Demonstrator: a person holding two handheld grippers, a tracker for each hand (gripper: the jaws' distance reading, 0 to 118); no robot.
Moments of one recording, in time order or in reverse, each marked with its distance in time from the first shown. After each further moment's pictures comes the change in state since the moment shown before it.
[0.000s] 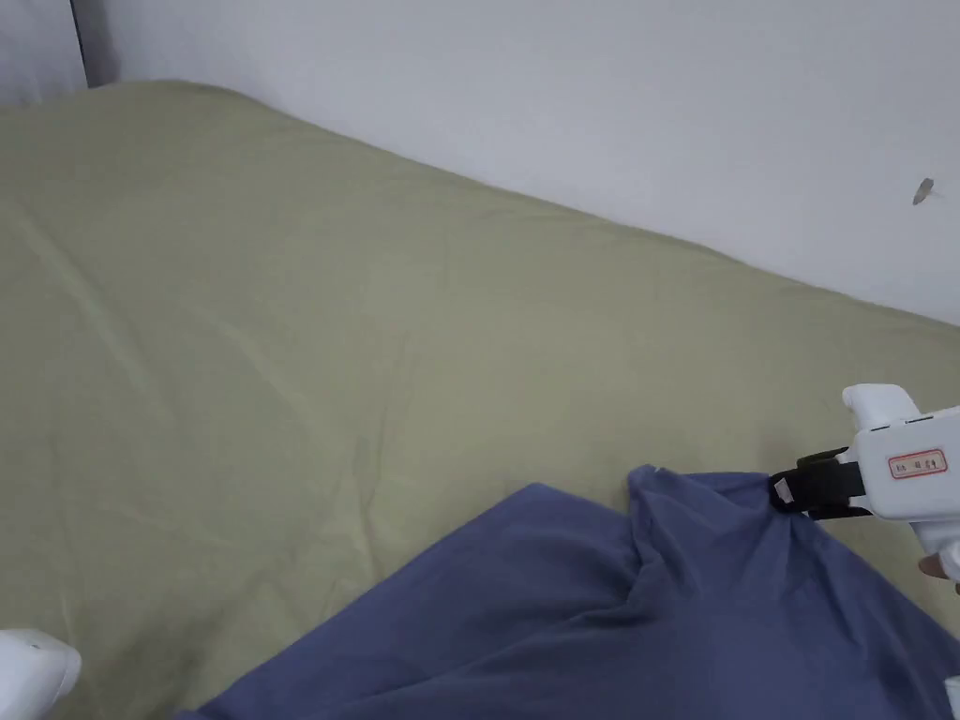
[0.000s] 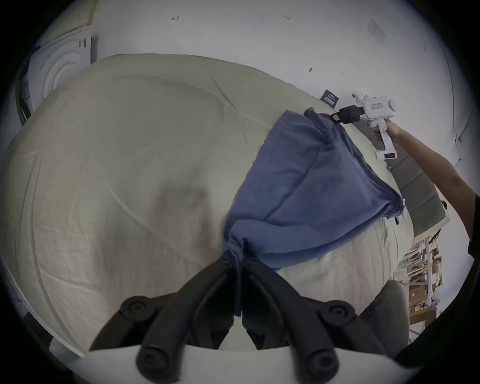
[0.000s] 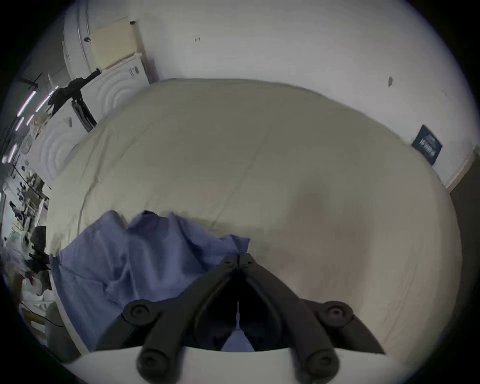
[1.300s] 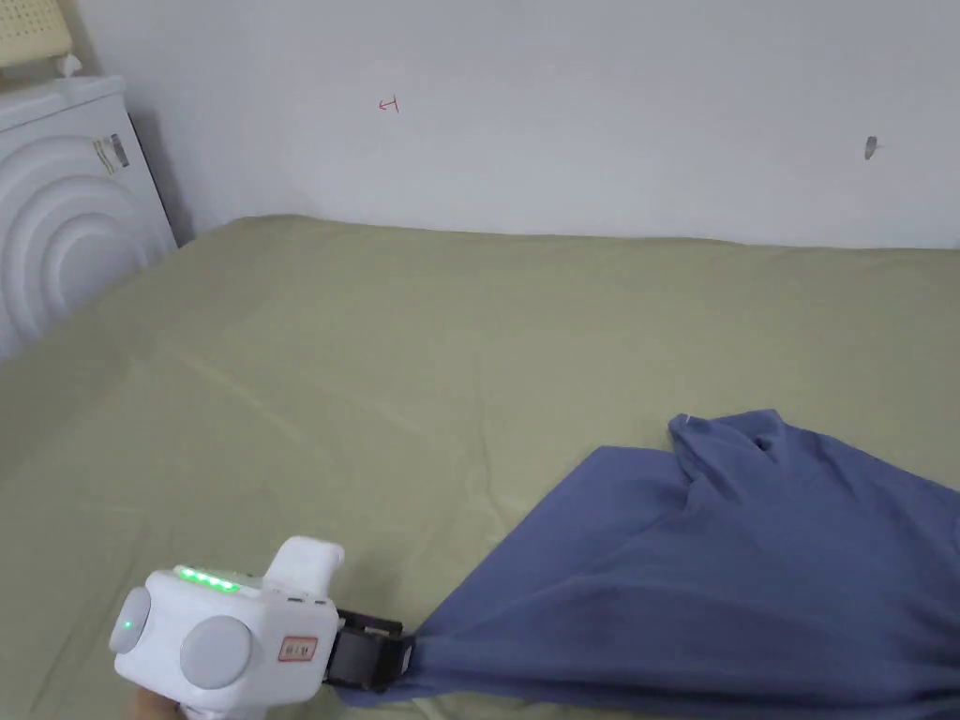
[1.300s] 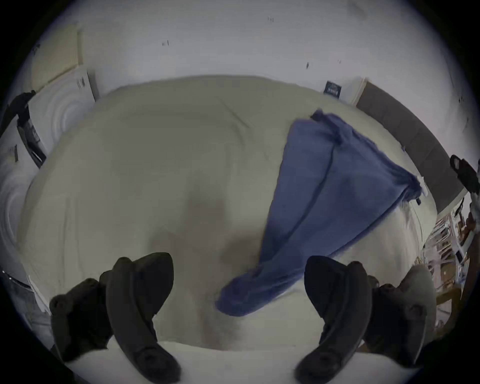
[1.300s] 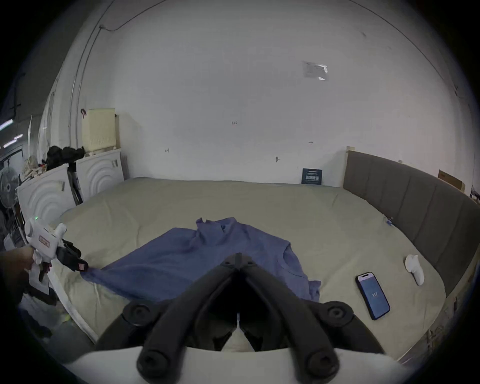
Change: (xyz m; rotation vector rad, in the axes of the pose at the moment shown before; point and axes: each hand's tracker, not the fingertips) left arm -0.004 0.015 0.013 0.000 0.144 -0.157; right arm -0.220 -0.280 0.280 0.594 -0.381 -0.233
